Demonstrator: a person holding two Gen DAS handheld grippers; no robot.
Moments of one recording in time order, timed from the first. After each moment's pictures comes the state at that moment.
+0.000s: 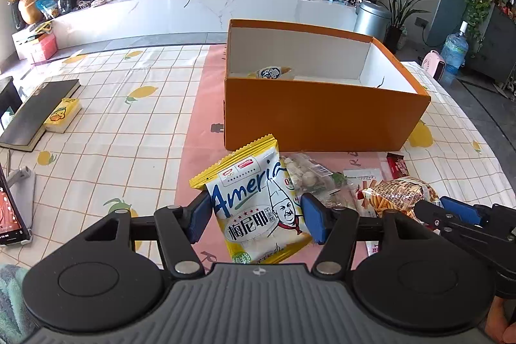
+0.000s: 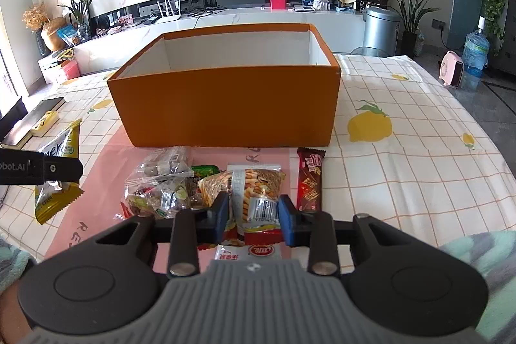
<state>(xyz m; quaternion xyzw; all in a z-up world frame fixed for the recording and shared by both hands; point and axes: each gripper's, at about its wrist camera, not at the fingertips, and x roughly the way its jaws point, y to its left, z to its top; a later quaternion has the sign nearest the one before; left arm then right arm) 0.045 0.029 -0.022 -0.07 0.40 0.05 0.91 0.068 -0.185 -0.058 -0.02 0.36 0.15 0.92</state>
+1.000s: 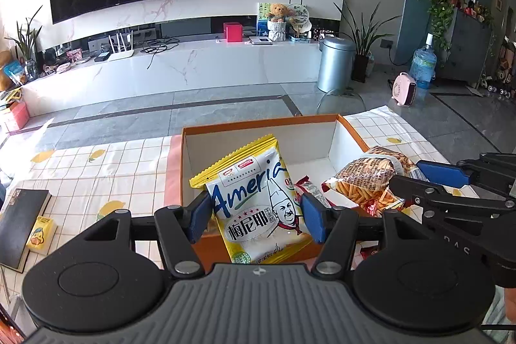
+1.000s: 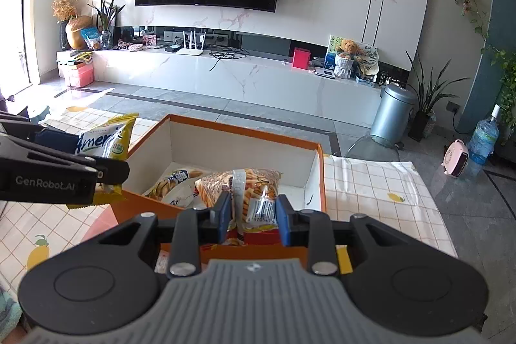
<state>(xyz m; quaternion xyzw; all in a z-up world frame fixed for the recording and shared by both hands) 0.138 0.016 0.051 -0.01 0.33 -0.01 0.94 0.162 -0.162 0.052 -0.11 0.27 0.19 0.94</state>
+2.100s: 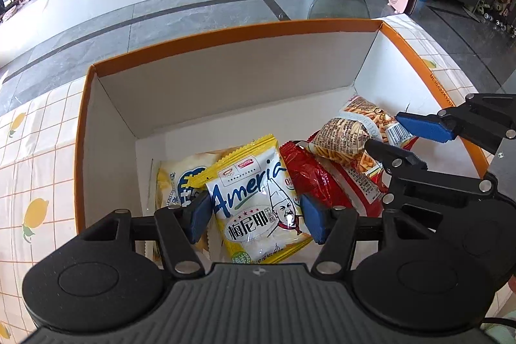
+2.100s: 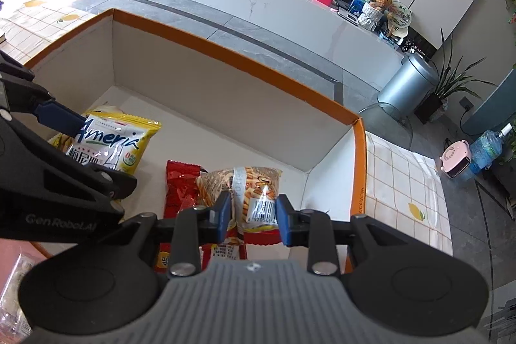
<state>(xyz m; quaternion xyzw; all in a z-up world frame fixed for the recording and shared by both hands) 0.283 0.024 -0.052 0.00 0.52 -0.06 0.86 0.336 -0.103 -0.056 -0.25 0.39 0.17 0.87</state>
